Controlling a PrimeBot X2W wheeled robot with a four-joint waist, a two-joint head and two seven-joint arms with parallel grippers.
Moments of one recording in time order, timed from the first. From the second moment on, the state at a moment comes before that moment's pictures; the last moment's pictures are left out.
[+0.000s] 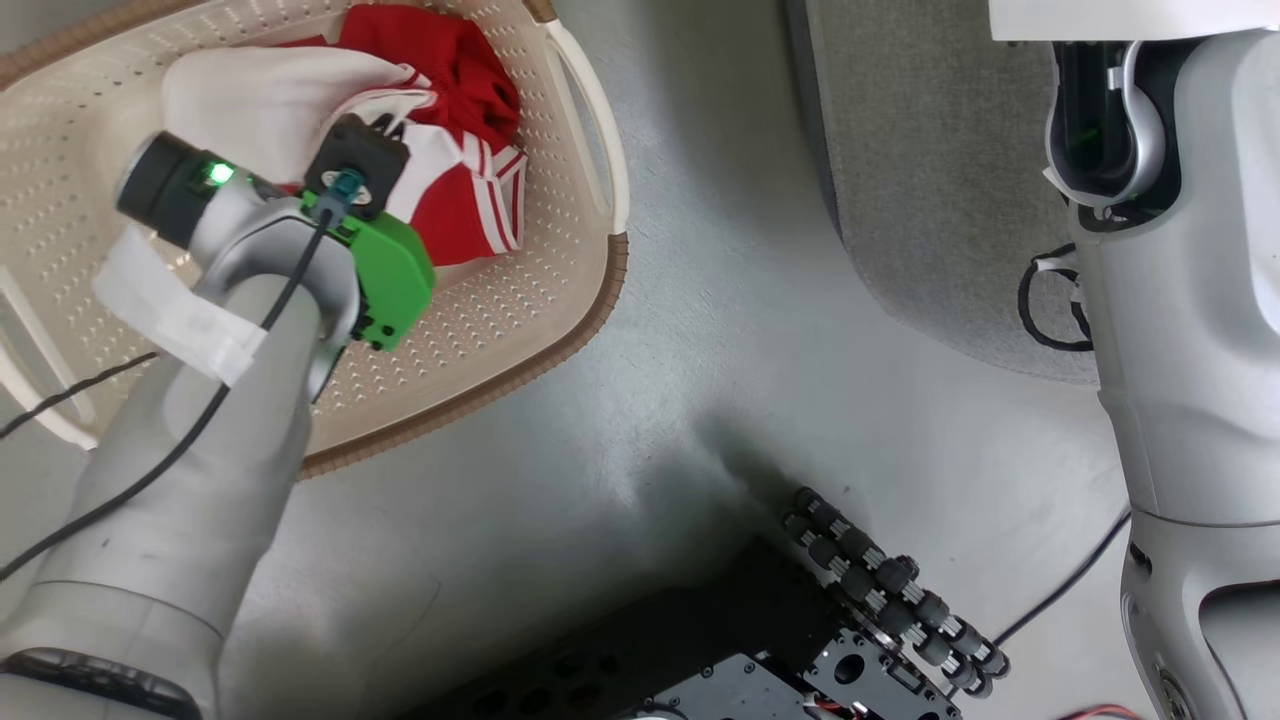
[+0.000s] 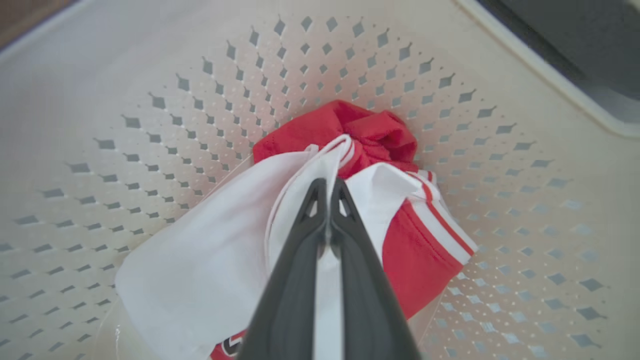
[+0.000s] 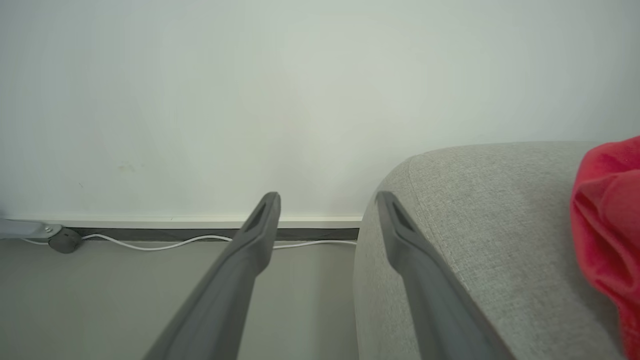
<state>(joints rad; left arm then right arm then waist) -0.92 0.15 -0.62 0.81 -0.09 -0.12 -0.10 -0.88 -0.06 0.21 0.11 0.30 0.00 -0.25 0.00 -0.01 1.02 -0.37</state>
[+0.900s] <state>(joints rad) -0.85 0.05 -0.59 0.73 -0.24 -0.12 -0.25 -0.70 -0.09 0.16 0.22 0.23 0.02 -0.25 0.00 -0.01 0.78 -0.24</state>
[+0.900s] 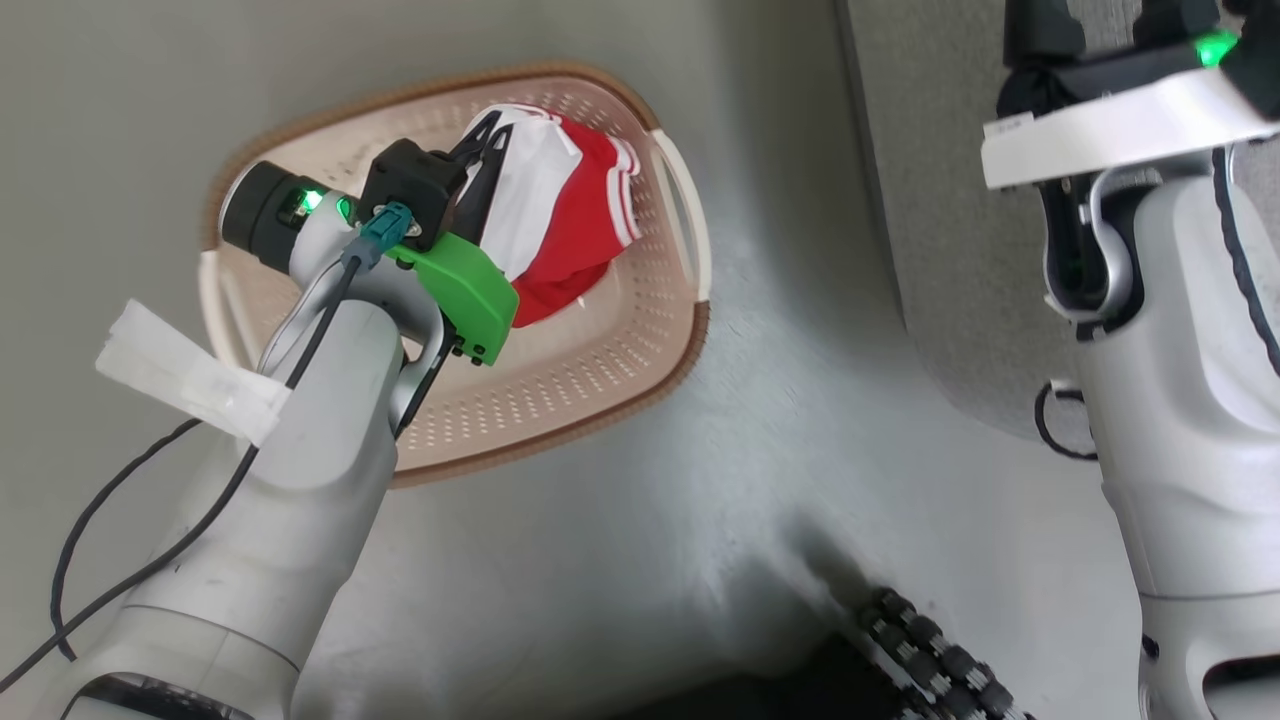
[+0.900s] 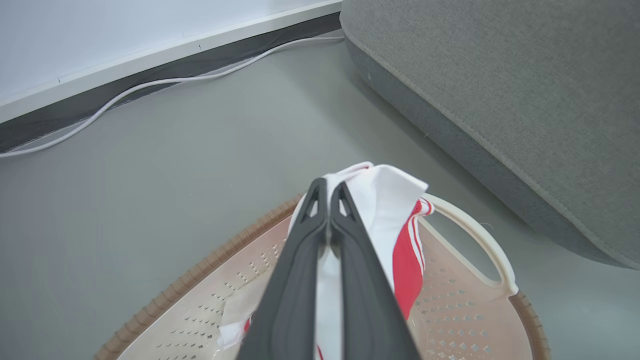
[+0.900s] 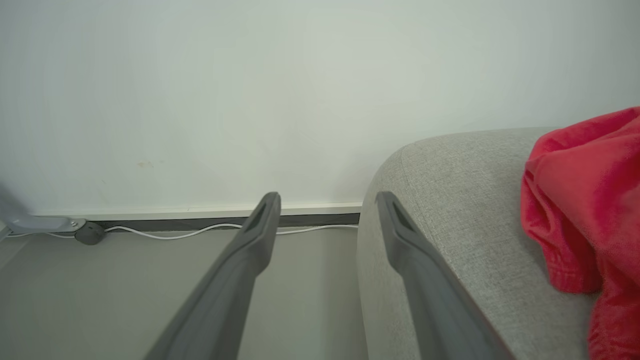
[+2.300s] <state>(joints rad) -0.64 0.04 -0.55 0.59 -0.36 -0.12 -0.25 -0.29 -0.10 0.12 0.39 0.22 0.05 -0.25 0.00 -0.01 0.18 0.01</state>
